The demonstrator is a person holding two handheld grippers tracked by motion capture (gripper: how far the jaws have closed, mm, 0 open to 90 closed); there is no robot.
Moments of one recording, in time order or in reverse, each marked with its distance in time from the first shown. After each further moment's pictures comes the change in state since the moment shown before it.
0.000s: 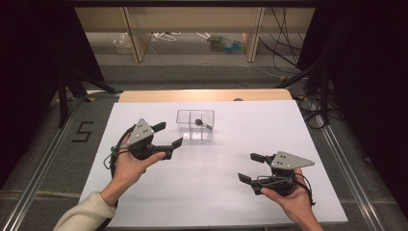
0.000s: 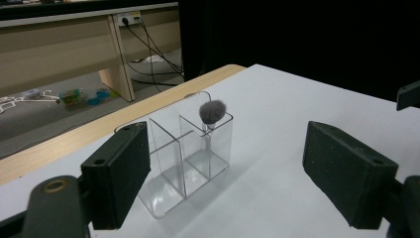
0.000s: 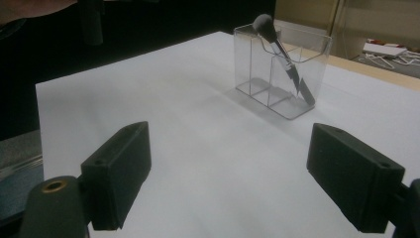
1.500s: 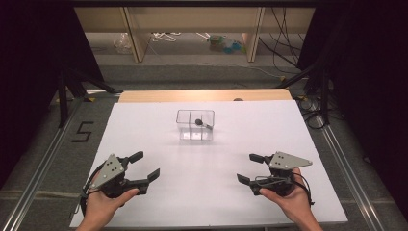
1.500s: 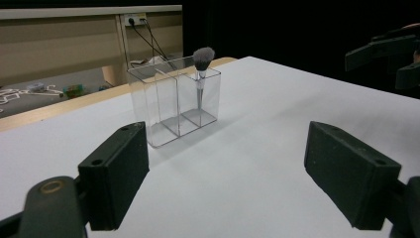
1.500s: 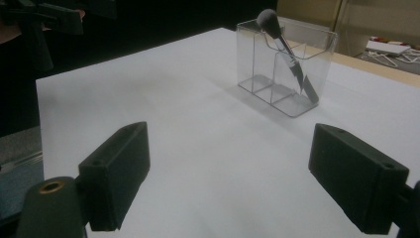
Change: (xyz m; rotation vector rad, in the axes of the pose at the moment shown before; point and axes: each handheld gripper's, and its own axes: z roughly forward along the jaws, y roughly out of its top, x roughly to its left) left arm -0.015 -0.060 -0.081 -0.040 -0.004 -0.035; right arm 0.001 -0.001 0.005 -0.008 0.013 -0.004
